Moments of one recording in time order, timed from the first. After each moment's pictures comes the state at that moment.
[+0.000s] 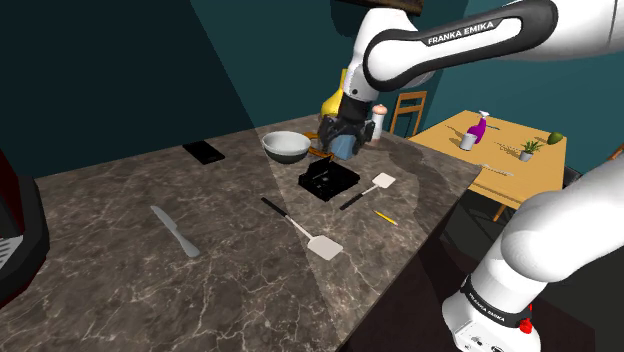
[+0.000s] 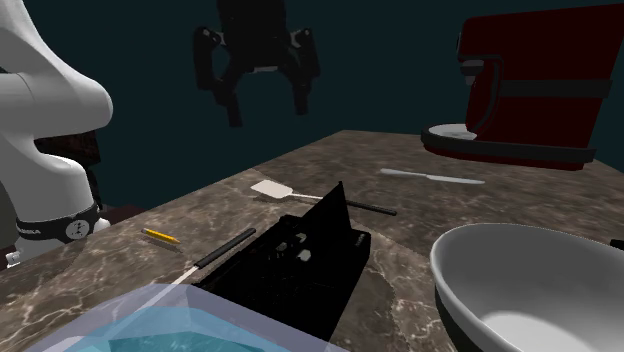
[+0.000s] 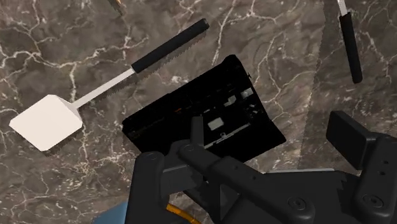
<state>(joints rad) -0.07 -0.39 0.21 -2.36 0.13 2.10 0.54</state>
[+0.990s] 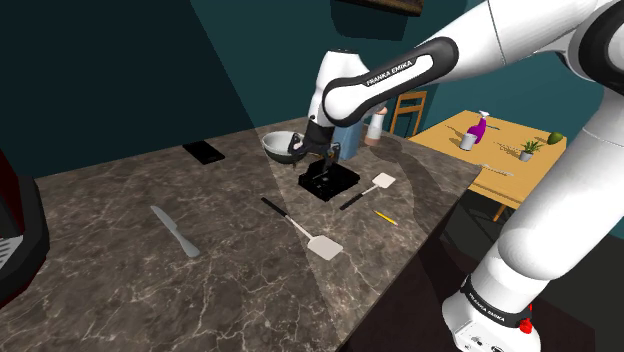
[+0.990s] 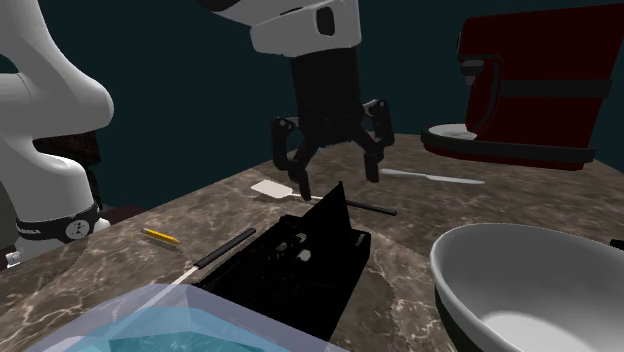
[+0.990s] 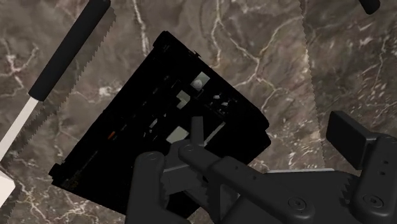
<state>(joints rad) -0.12 -0.04 0.30 -2.25 0.05 2.36 0.93</state>
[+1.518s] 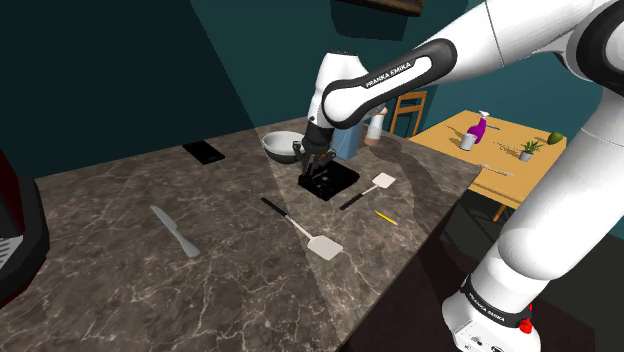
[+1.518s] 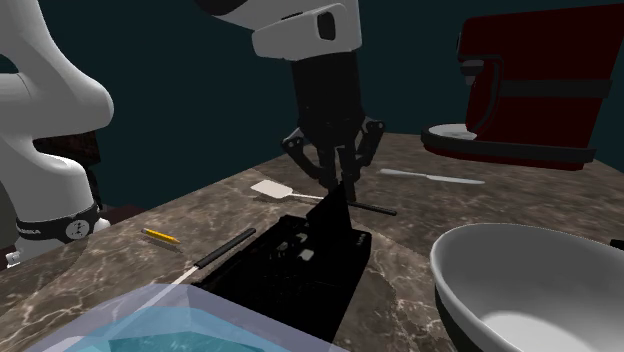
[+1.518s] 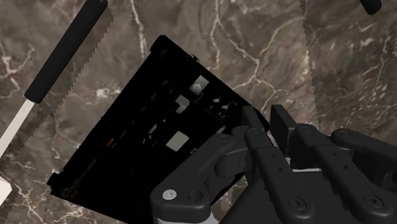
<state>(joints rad) -0.12 -0.04 0.31 -2.25 0.05 2.37 0.93</state>
